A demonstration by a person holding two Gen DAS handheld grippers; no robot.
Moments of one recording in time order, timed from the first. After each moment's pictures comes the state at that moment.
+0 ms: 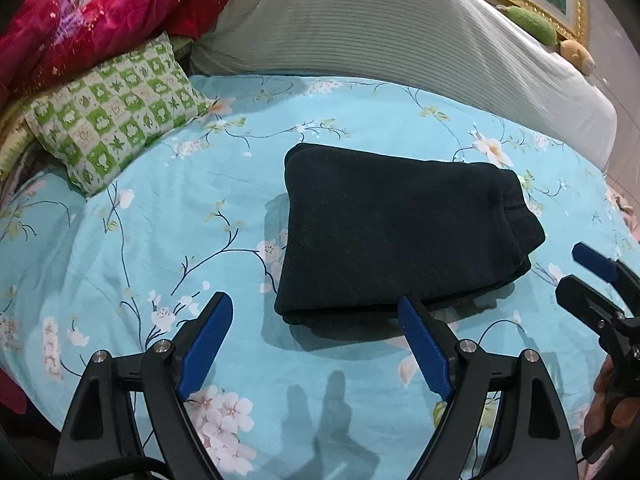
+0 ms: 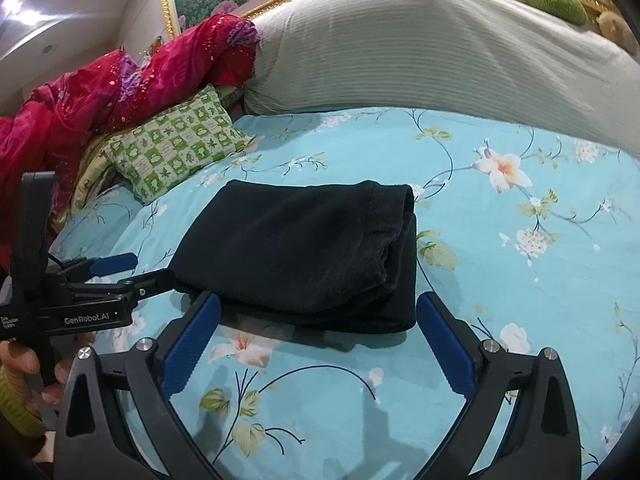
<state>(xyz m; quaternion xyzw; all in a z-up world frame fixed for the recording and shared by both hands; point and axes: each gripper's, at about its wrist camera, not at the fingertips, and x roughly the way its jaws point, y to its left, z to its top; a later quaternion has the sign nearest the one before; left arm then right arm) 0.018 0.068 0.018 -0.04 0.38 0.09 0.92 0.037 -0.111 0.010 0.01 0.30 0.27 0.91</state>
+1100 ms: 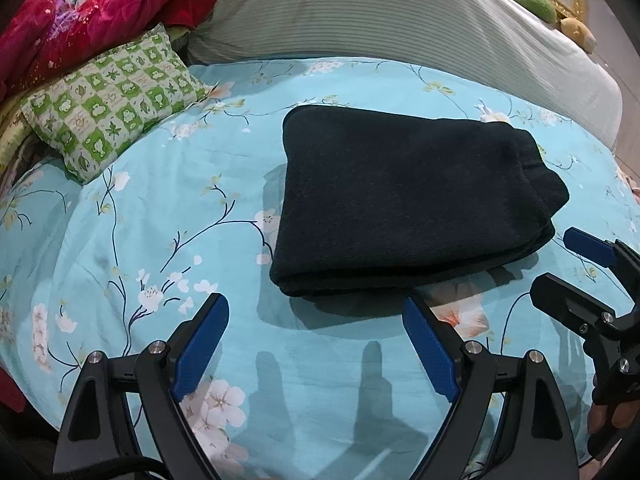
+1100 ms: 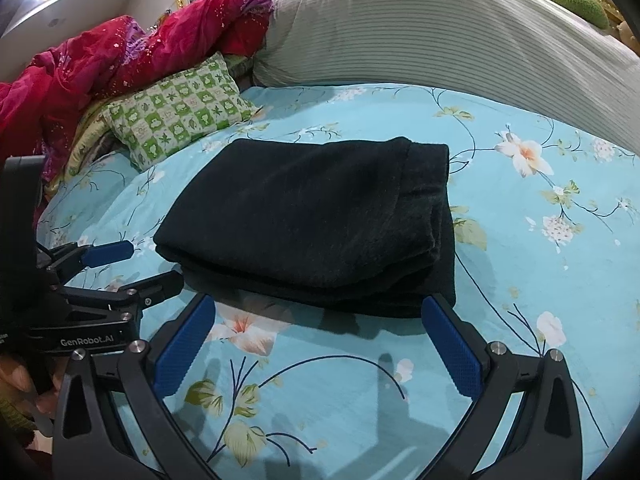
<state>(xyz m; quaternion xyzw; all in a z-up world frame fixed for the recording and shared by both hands) 0.024 0.069 -0.016 -0.02 0.40 0.10 0.91 0.044 -0.083 -0.022 -0.02 0.33 0.28 0.90</state>
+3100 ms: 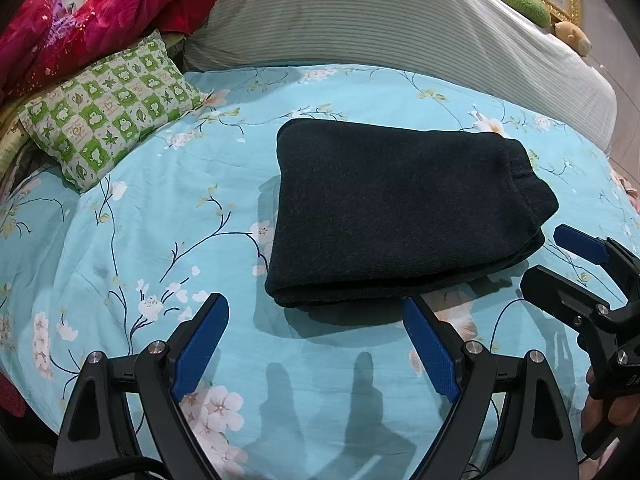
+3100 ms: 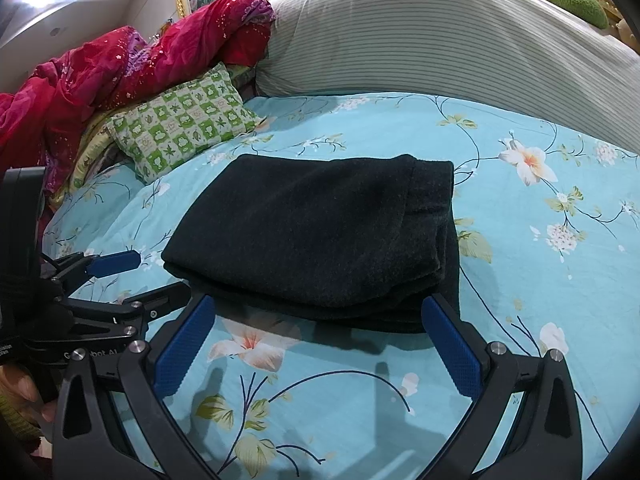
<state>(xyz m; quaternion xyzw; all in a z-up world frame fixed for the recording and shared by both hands) 0.024 0.068 -0.009 -0.02 0.39 0.09 0.92 0.043 -0.079 -0.014 0.00 0.32 0.28 0.91</state>
